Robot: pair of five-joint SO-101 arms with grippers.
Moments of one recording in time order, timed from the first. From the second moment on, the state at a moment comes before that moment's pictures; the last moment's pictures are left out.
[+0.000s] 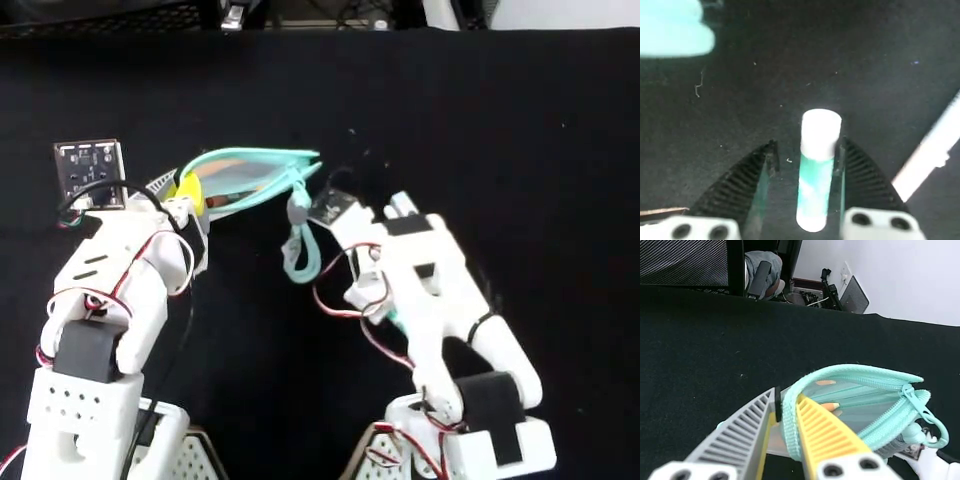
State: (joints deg) left arm 5.8 -58.1 50.1 49.6 15.7; right arm -10.7 -9.7 45.8 65.5 36.4
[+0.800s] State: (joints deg) left arm 5.6 -58.1 50.1 49.6 15.7; right arm -5.9 -30.0 38.5 72.7 36.6
